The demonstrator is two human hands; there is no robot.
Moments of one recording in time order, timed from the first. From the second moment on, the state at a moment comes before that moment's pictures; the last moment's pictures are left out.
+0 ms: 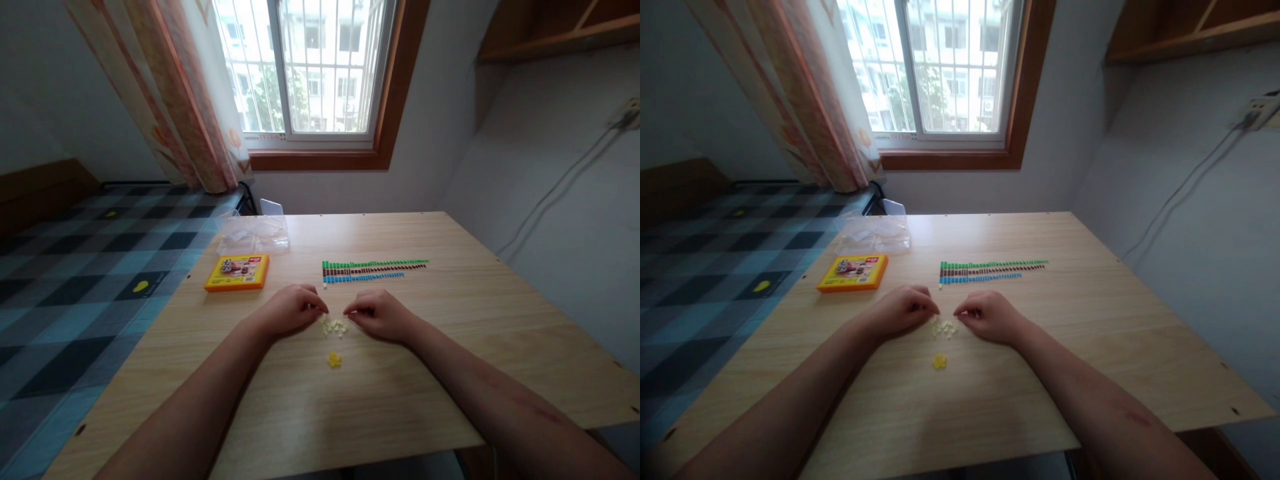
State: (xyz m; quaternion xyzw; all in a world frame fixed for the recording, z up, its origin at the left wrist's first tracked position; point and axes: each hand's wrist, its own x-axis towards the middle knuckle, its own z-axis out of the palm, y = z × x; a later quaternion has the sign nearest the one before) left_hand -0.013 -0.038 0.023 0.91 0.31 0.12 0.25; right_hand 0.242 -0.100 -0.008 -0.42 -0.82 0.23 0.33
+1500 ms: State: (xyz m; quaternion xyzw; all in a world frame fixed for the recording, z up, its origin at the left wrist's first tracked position) left_hand -0.011 -0.037 0.023 0.91 0.33 0.11 0.22; right_hand 0.235 -0.108 -0.002 -0.40 -0.86 0.19 0.24
